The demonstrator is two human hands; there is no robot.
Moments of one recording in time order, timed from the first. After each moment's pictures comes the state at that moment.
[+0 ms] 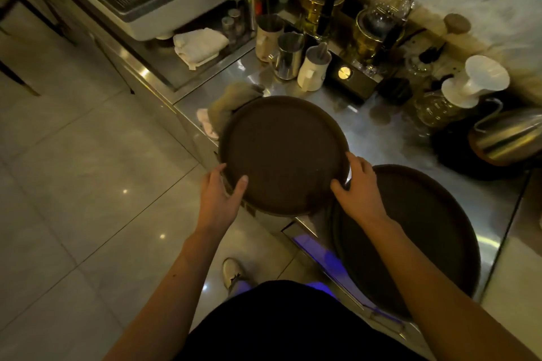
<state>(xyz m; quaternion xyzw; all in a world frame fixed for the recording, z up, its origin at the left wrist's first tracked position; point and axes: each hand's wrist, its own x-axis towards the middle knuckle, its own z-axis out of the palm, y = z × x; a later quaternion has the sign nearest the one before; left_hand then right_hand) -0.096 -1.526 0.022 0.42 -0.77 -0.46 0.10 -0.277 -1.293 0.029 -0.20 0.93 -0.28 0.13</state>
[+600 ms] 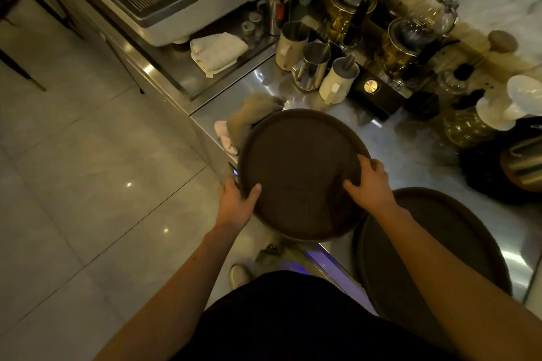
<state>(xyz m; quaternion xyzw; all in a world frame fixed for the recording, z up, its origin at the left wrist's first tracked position) -0.128 -1.578 -0.010 0.47 -0.70 -0.54 0.00 -0.331 -1.353 0.010 -0.17 0.95 -0.15 0.19</state>
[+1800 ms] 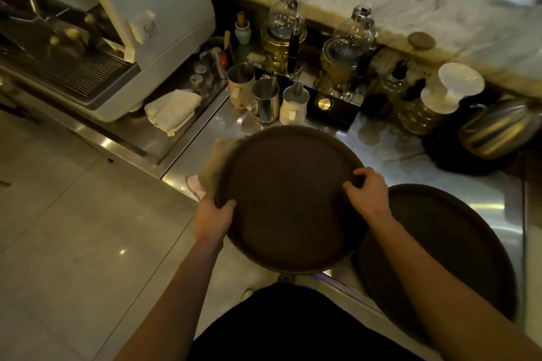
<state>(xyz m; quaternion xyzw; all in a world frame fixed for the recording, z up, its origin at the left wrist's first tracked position) -0.197 -1.623 0.039 0.45 -0.69 -0.57 0.02 -0.345 -1.345 0.030 0.04 0.93 -0.34 0.09</state>
